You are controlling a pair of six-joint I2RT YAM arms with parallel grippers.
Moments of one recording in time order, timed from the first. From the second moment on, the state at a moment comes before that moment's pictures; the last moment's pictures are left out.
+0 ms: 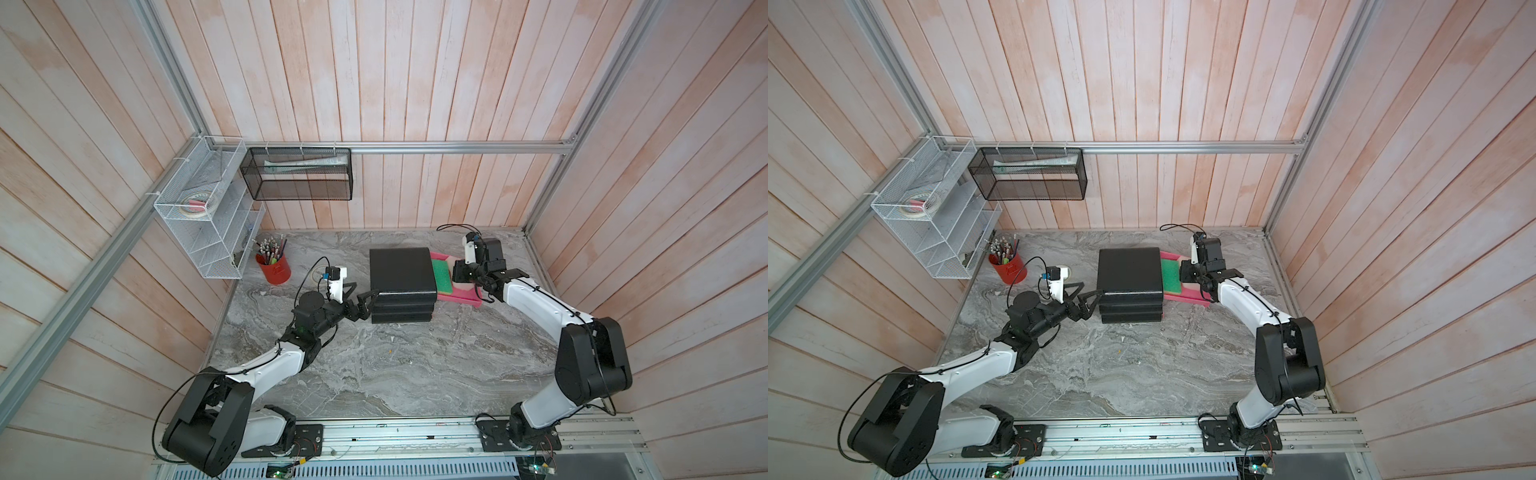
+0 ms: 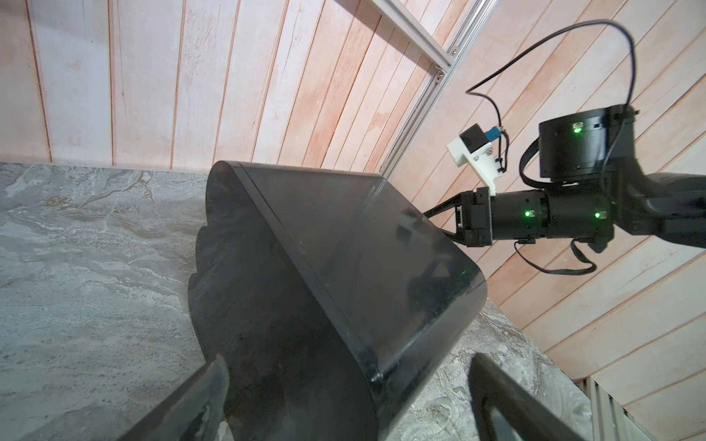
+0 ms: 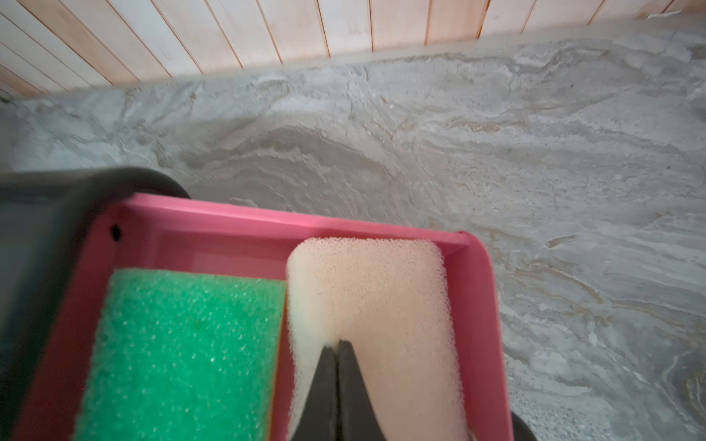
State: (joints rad) left arm -0.40 1.28 0.49 0.69 0.38 -0.39; right arm 0.27 1.56 1.13 -0.22 -0.07 0.27
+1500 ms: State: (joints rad) left arm -0.88 1.59 0.80 1.01 -0.02 0.09; right arm 0.52 1.13 0.76 0.37 -0.10 1.46
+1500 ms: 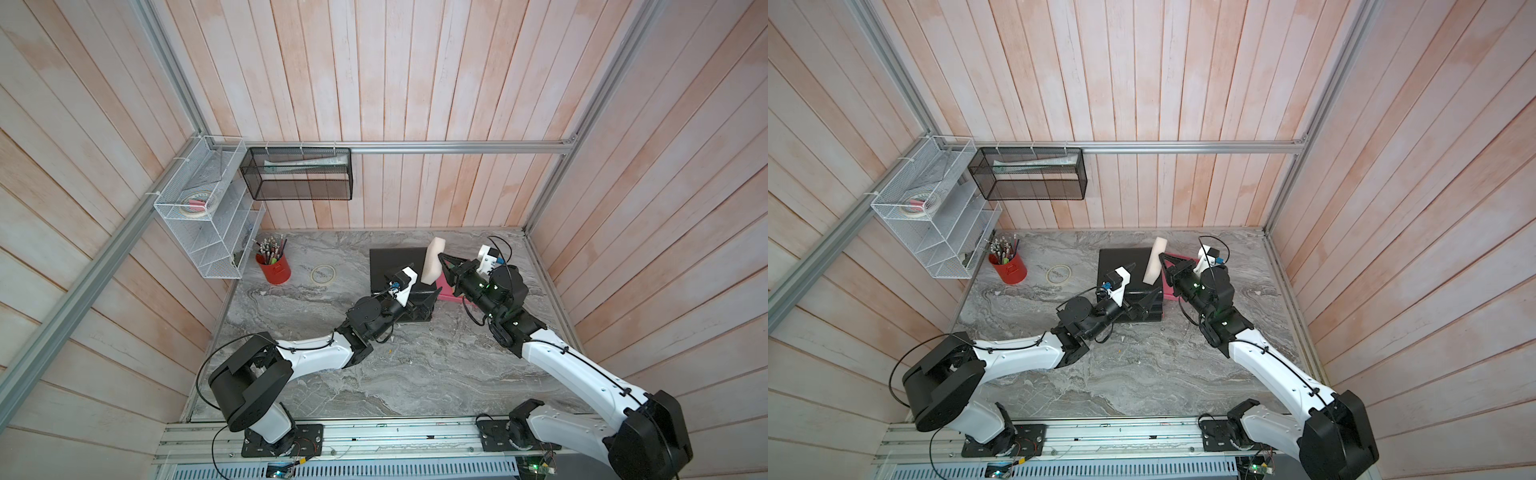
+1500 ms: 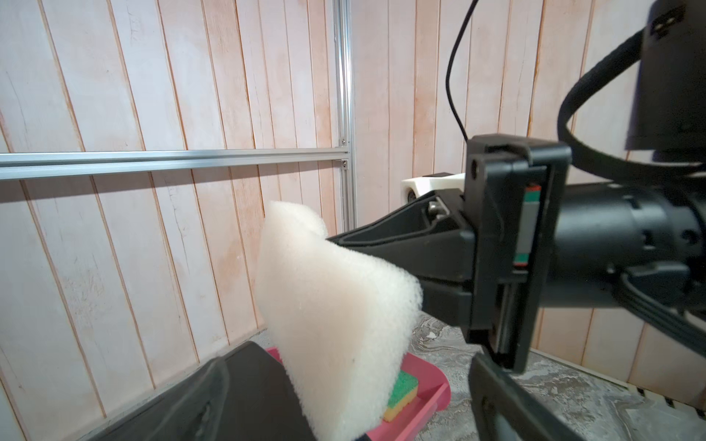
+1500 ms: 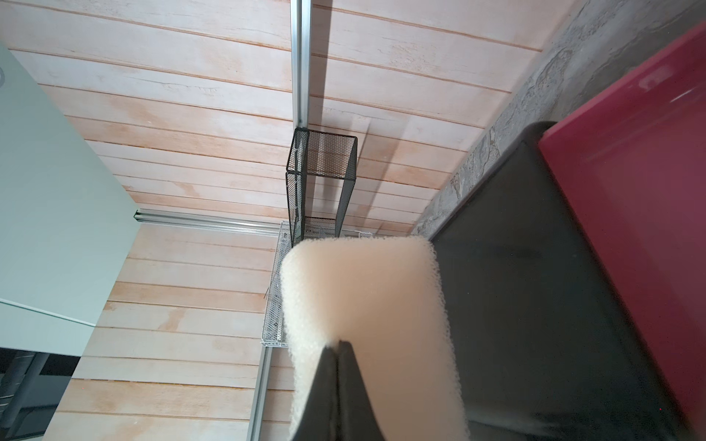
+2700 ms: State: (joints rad) left arm -0.88 1.67 0.91 0.87 0.00 0.11; right arm 0.53 1.09 0.70 0.37 -0.06 1.47
